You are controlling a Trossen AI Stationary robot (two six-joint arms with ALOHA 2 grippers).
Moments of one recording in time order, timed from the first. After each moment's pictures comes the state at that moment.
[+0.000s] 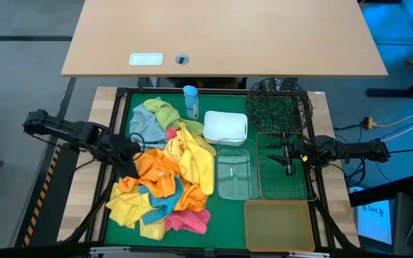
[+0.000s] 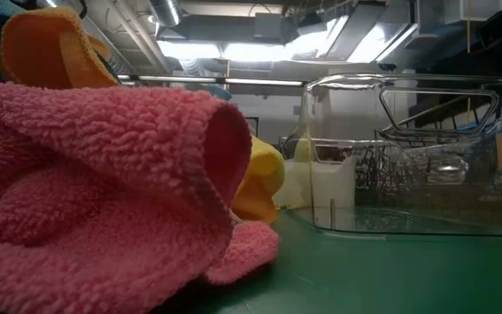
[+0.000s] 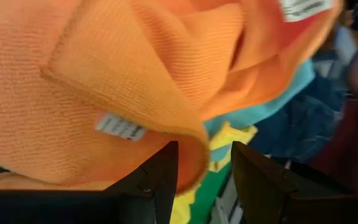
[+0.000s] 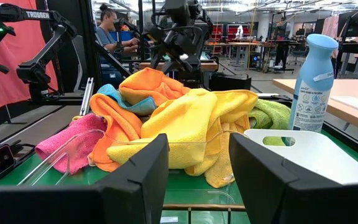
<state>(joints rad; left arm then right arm) -0.26 0.62 0.58 -0.84 0.28 -1.09 0.11 0.00 0.01 0.04 0.03 0.00</state>
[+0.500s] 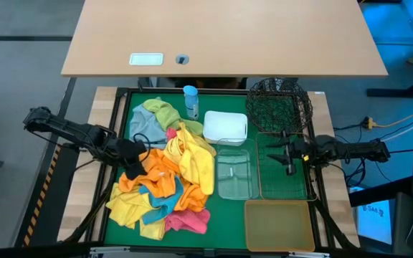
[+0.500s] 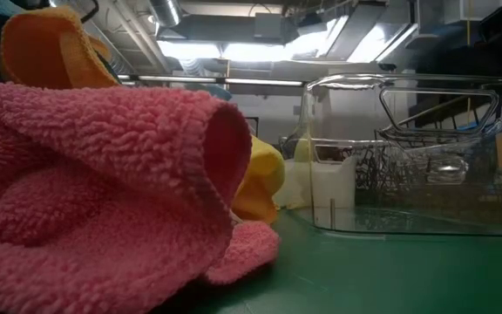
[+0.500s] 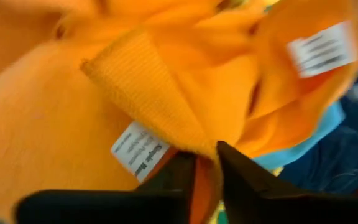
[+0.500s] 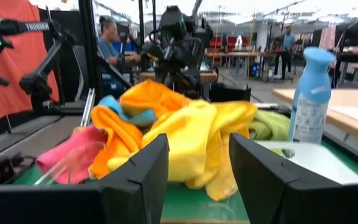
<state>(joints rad) -0.29 0.71 0.58 -0.74 0.11 -1.05 0.11 0.00 0.01 0.09 0.03 0.00</state>
